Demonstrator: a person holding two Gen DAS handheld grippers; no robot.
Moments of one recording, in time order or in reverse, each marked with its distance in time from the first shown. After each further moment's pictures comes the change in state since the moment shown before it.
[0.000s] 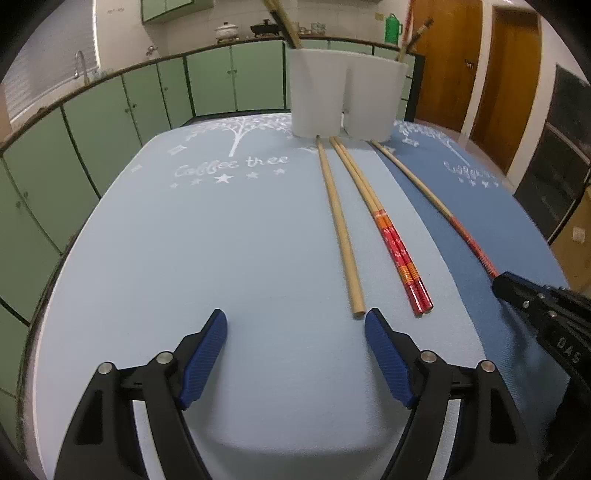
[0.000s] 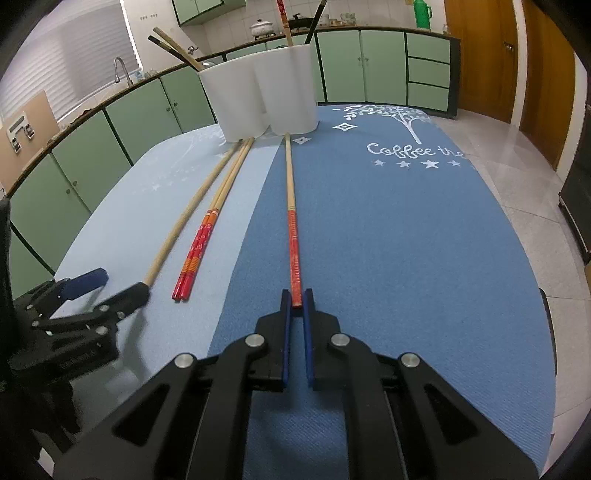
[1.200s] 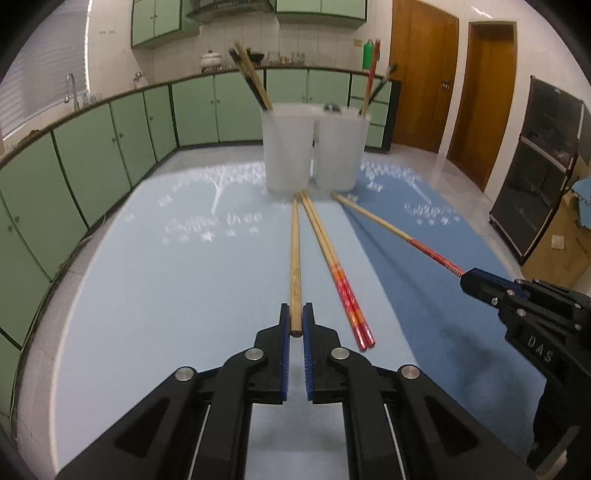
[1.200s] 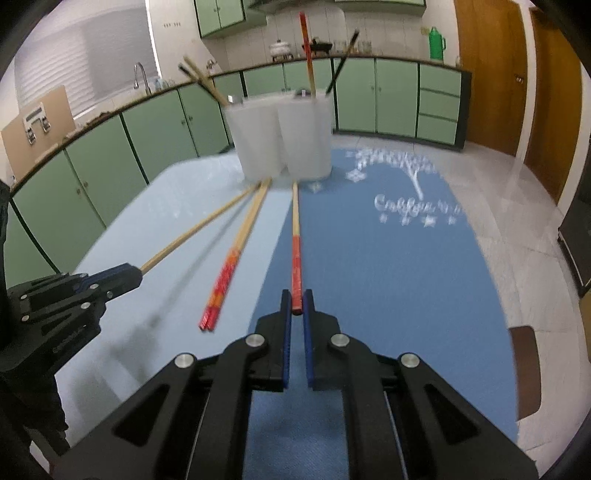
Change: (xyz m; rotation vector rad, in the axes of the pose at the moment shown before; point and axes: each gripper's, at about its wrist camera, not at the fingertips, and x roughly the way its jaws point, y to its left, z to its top) left arm -0.051 -0.013 0.023 0.044 -0.123 -0.064; right arm -0.040 0.011 0.025 -0.077 -0.109 0.007
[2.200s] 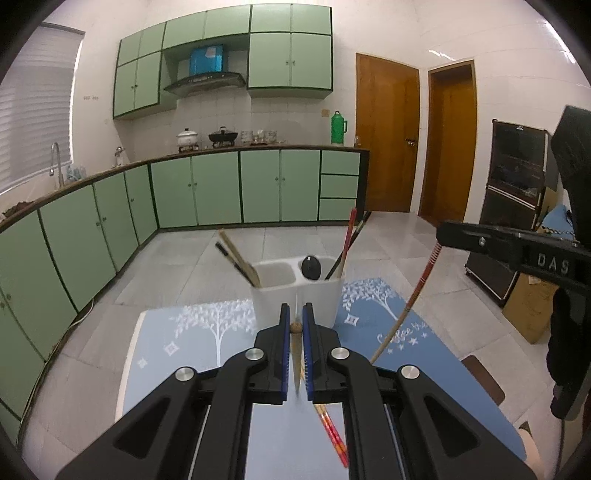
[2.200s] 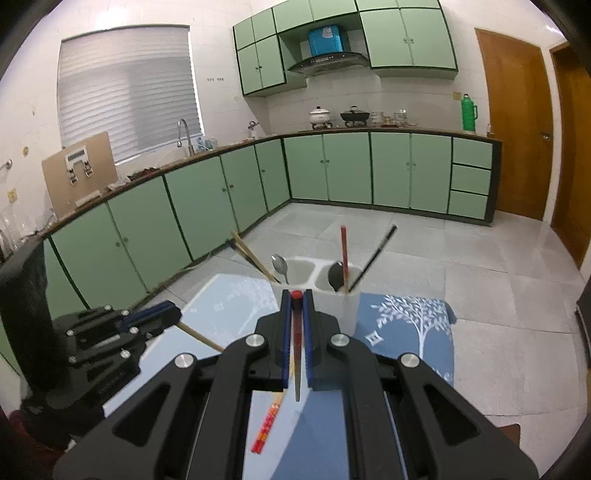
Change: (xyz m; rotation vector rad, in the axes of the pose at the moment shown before) left arm -0.064 0.002 0.128 0.093 -0.281 -0.090; right arm -0.081 0.008 0.174 -0.074 -0.220 0.148
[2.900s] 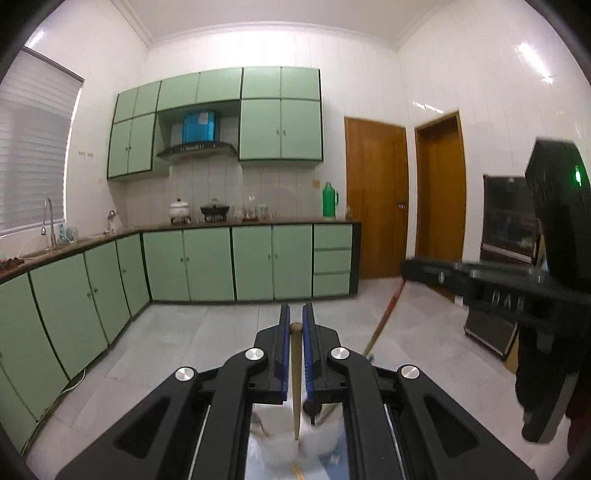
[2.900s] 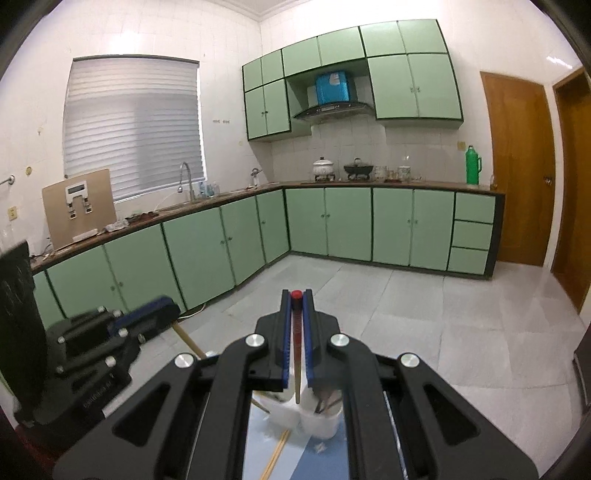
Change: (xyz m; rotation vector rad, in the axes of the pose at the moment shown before) left arm 0.015 0.006 0.138 0.029 -0.288 -0.017; right arm 0.013 -0.026 0.132 -0.056 -0.176 -0.018
